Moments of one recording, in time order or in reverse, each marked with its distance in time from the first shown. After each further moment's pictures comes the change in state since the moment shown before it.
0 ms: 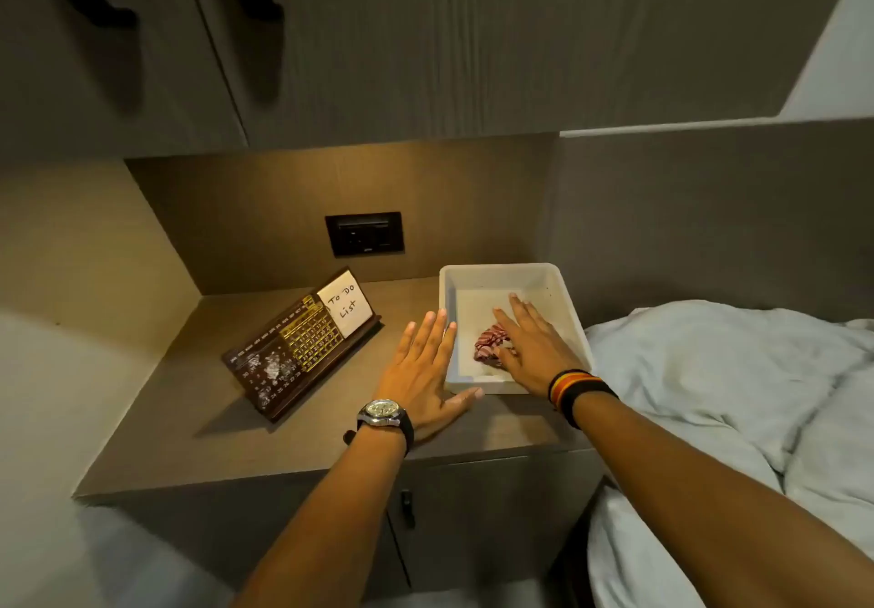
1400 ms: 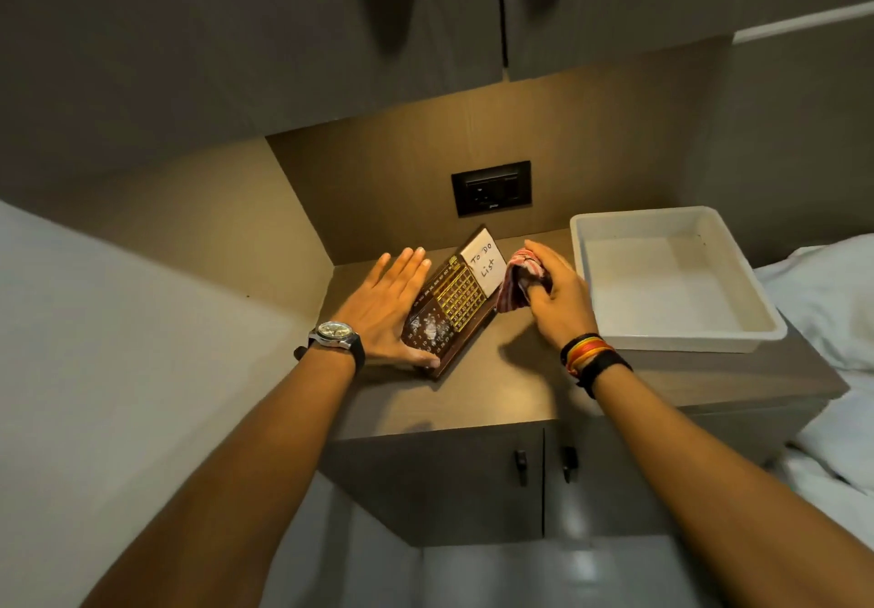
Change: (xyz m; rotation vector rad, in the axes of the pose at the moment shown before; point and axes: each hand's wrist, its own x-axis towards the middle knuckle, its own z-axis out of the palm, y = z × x) left_hand -0.083 -0.247 -0.114 0.363 -0.176 0.081; right_hand 0.023 -0.217 0.039 0.922 0.327 0.083
